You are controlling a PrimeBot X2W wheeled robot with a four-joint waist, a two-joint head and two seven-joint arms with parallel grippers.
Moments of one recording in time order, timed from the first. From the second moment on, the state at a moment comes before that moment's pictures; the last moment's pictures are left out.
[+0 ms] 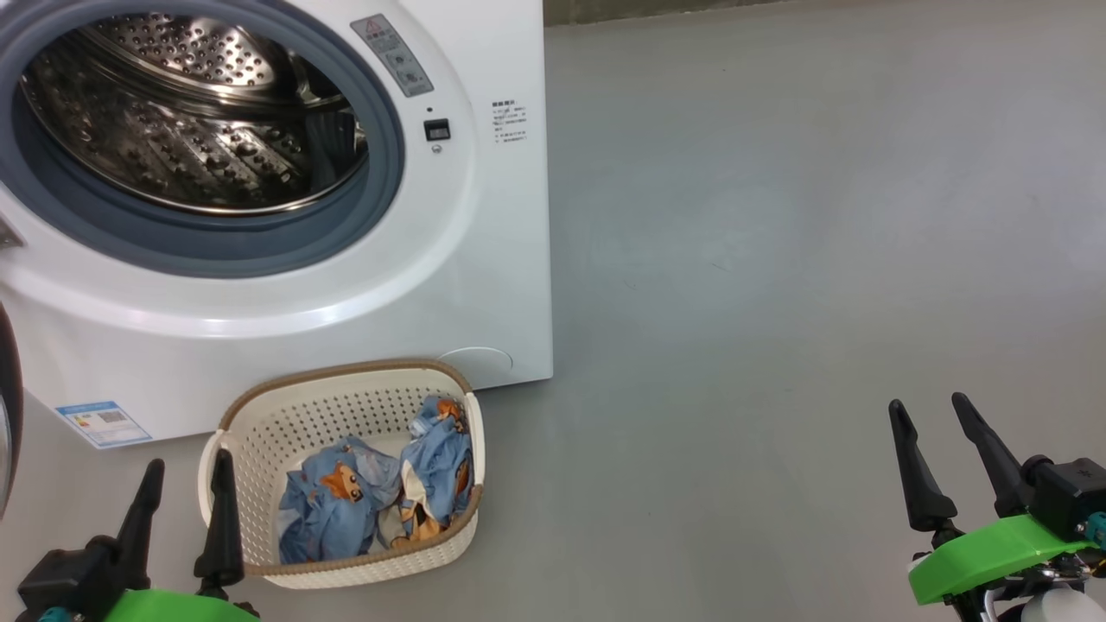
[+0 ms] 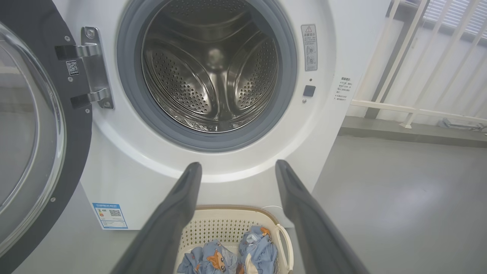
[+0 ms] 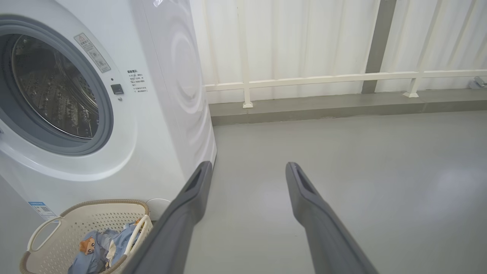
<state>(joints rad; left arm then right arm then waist) -0.11 0.20 0.00 0.36 -0.40 -0.13 -0.26 -0.07 -0.23 0.07 0.28 0.36 0.12 -0.25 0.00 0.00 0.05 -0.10</state>
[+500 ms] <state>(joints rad) -0.11 0.21 -0.02 0.36 -0.41 -0.13 -0.26 -0.07 -0.22 0.07 0.28 0.36 0.12 -0.25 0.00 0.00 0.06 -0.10</state>
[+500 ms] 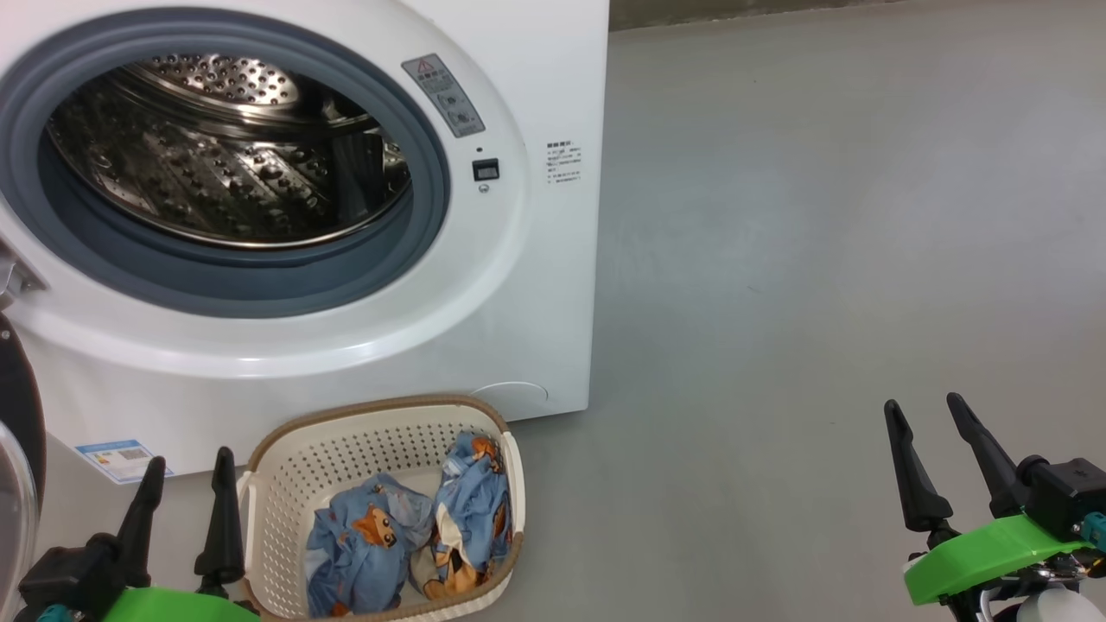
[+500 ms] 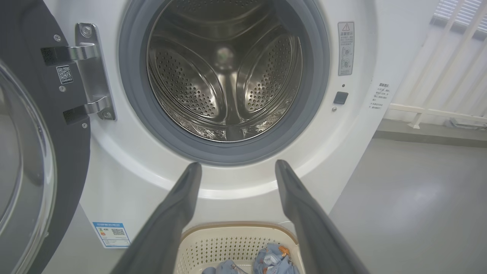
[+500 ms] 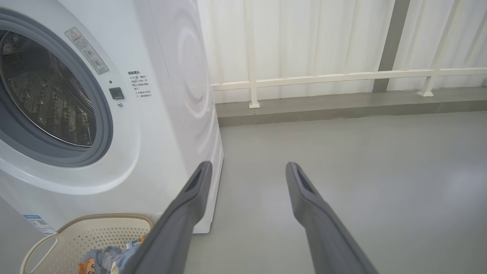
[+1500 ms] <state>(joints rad) -0.17 0.16 -0.08 0.61 -0.41 -0.13 -0.26 -0.13 -0.19 0.09 0.26 0.37 0.12 -0.25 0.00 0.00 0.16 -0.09</state>
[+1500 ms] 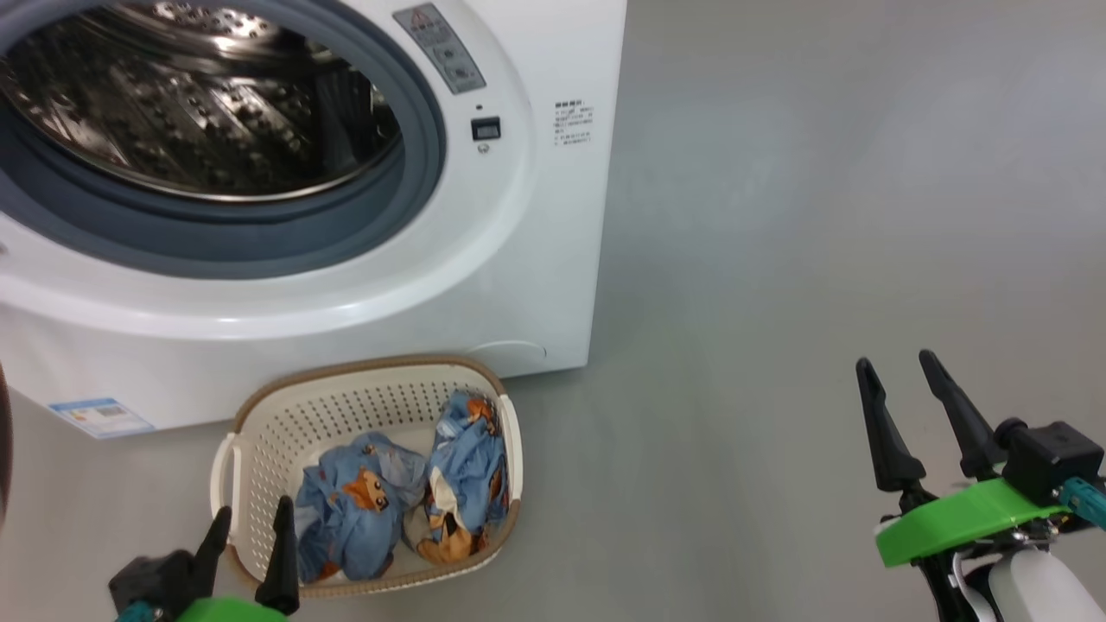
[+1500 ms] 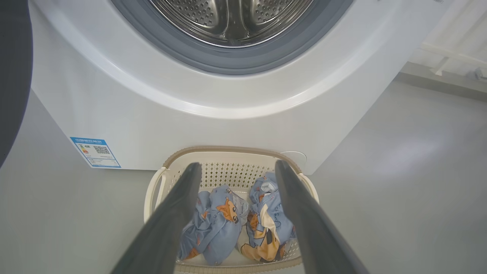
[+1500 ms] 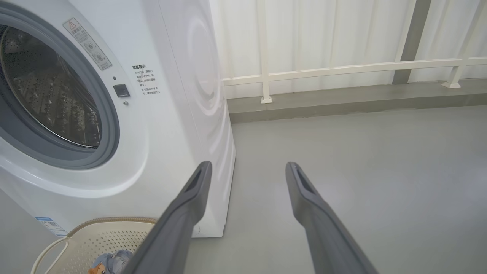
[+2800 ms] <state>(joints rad) -0.79 0.27 -0.32 1.27 -0.54 -0.13 -0.14 -0.41 -0.13 0.22 0.17 0.34 0.12 -0.25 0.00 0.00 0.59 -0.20</state>
